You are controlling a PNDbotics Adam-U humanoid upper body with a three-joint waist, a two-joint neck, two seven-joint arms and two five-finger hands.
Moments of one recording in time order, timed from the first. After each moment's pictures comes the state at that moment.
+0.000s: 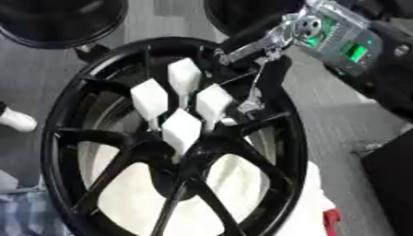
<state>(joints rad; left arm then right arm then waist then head) -0.79 0.72 -0.08 -1.34 -0.06 0.24 0.11 -1.09 -0.67 0.75 -1.46 0.11 -0.18 0.91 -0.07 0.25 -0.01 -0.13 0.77</state>
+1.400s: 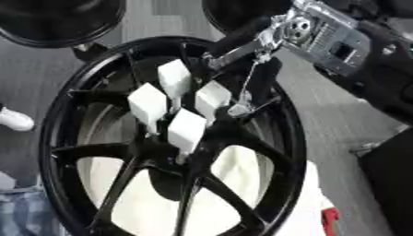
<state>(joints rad) -0.79 0.72 -0.08 -1.34 -0.06 0.25 0.11 -1.11 -0.65 0.77 -1.47 0.09 -0.22 0.90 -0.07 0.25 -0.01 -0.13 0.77</state>
